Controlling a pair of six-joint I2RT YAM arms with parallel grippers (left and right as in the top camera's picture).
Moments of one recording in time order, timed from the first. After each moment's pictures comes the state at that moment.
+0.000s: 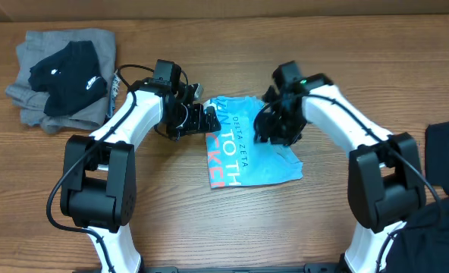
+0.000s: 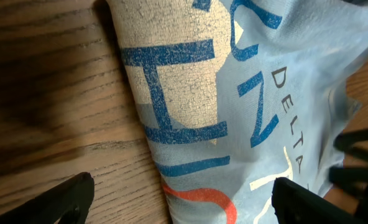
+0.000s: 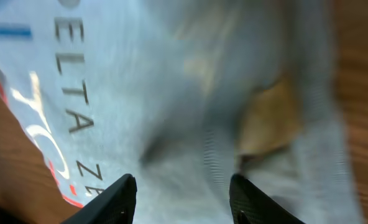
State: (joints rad) left arm -0.21 1.99 1.36 -0.74 0.51 -0.19; right arm 0.36 1.99 1.41 -0.97 -0.37 0.24
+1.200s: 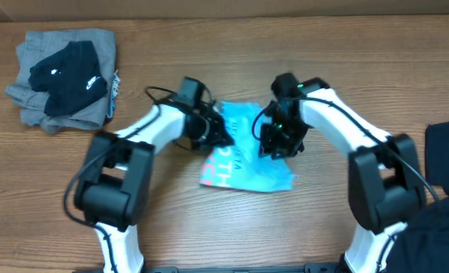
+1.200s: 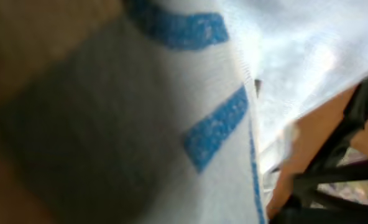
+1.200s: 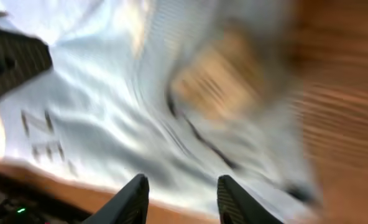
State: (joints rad) left arm -0.29 2.01 1.27 -0.60 0.66 -0.46; right arm 0.34 1.95 1.43 -1.13 -0.41 0.28
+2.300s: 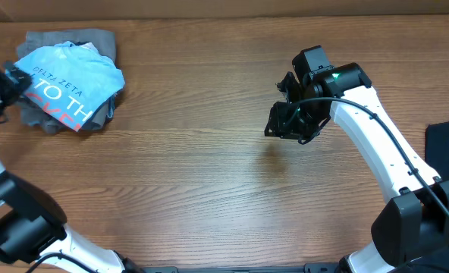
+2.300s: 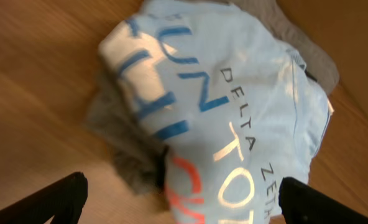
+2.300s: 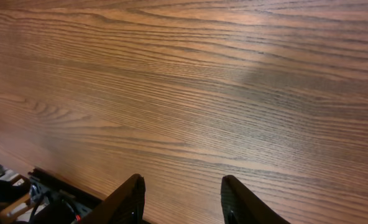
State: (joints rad) left arm 0.67 1.94 1.85 -0.94 0.33 -0.19; right arm 0.31 1.75 1.53 -1.21 -0.41 0.28
